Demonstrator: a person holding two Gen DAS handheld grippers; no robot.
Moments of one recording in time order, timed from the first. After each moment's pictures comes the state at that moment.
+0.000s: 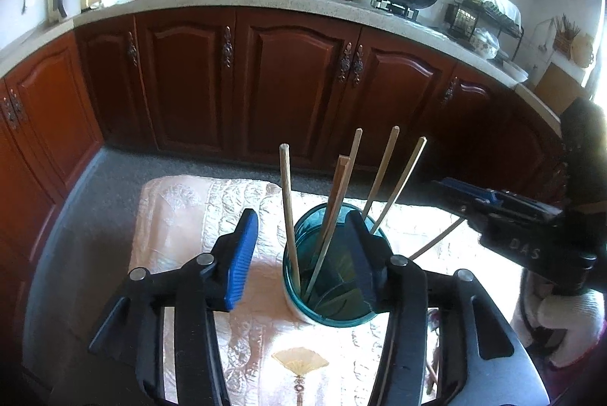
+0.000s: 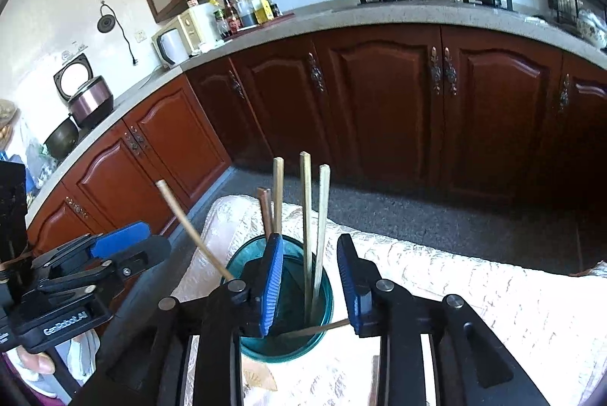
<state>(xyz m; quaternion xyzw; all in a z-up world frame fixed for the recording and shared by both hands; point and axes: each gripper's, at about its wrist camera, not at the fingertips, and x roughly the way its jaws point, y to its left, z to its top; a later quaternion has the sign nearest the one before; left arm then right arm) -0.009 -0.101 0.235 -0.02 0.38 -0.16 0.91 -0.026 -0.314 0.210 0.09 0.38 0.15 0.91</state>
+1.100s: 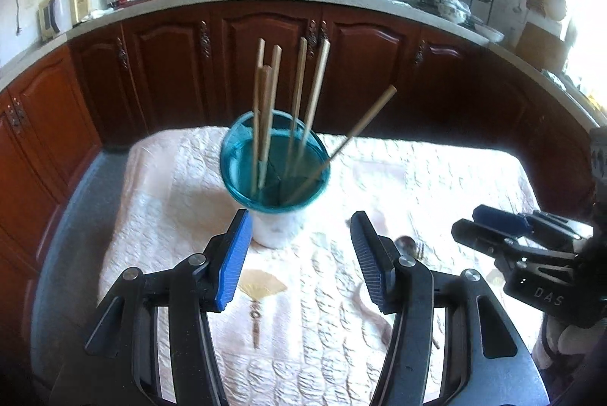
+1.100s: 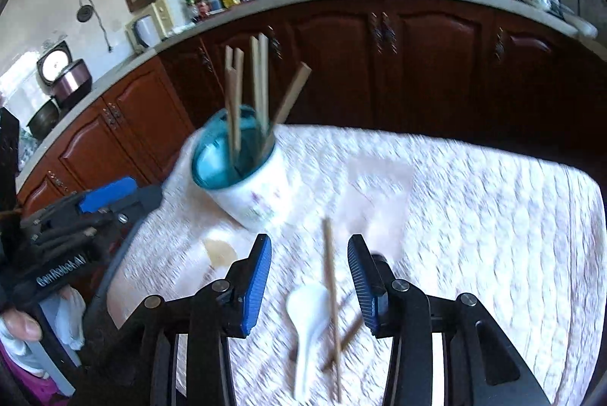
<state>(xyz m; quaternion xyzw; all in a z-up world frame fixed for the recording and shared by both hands) -0.123 -0.150 0.200 0.02 0.38 -0.19 0.91 -0.179 -0.365 0.156 0.08 0.42 0.08 0.90</state>
